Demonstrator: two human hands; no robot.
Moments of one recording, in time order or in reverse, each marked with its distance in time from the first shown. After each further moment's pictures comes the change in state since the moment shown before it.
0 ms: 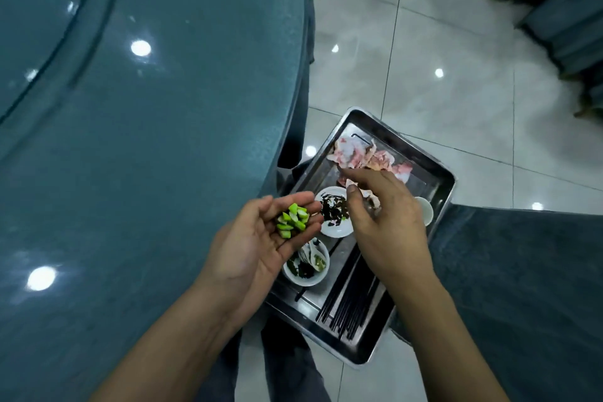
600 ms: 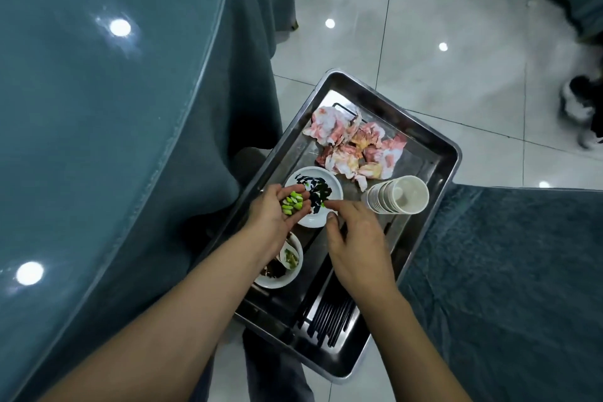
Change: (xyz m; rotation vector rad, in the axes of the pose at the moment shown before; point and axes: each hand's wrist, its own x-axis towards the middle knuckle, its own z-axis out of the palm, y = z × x) left_hand 0.198 -0.144 -0.005 0.050 0.351 -0.132; right_hand -0.018 0.162 0.063 -0.090 -0.178 0.185
